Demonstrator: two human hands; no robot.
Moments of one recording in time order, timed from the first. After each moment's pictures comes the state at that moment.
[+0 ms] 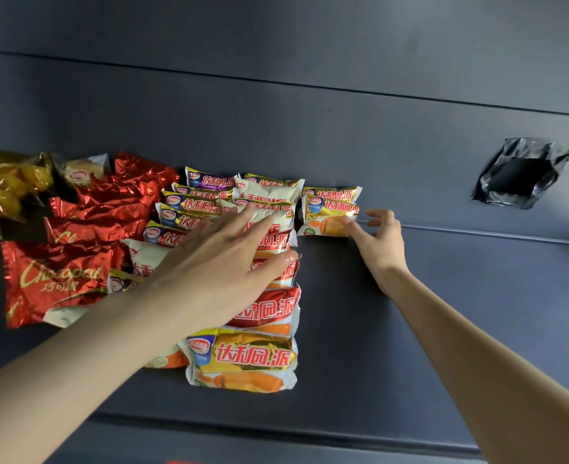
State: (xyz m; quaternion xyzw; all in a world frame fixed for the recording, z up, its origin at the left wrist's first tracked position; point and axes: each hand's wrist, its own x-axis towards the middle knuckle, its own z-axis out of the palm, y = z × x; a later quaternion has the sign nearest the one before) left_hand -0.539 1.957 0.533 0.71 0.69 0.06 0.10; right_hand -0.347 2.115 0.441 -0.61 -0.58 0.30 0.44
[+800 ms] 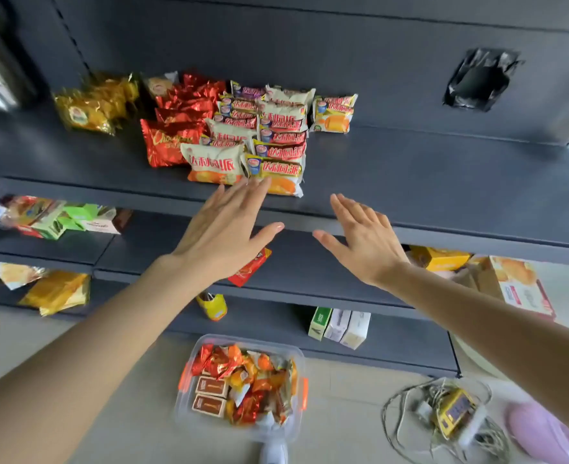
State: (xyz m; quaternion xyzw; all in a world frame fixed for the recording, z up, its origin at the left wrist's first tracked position) left_hand -0.510 1.743 0.516 0.72 0.68 0.10 0.04; right_hand -0.299 1.815 0.479 -0.49 -0.87 0.07 0.05
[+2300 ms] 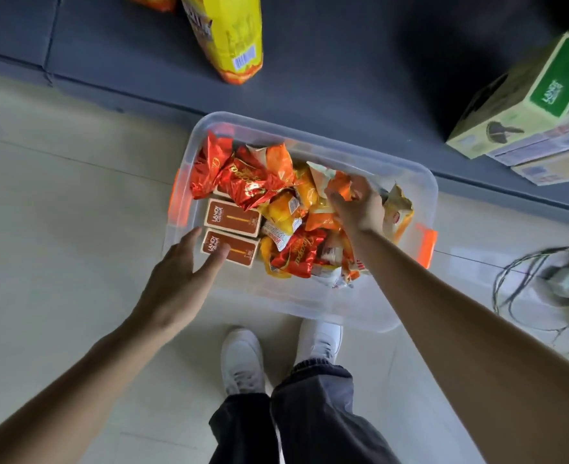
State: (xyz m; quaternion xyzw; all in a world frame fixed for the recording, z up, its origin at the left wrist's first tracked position) left_hand -0.627 1.566 -0.074 0.30 0.83 0.06 0.47; right_hand -0.438 1.720 -0.184 -0.73 -0.51 0.45 0.11
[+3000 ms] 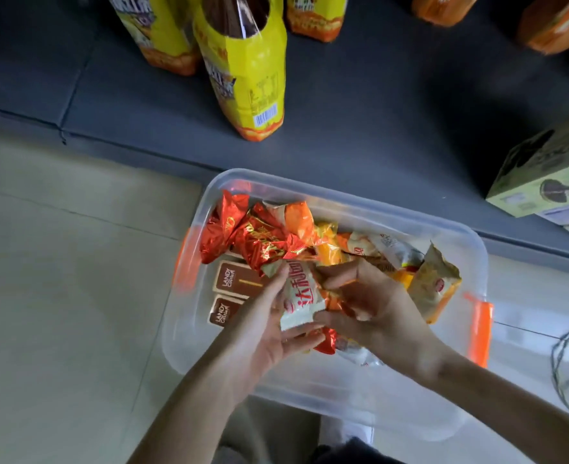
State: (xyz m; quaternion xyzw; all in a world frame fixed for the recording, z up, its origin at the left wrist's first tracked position) left_hand -0.594 1.624 -0.129 -0.16 0.57 0.37 0.71; right_hand -0.436 1.690 -0.133 -0.42 -0.63 0.64 0.11
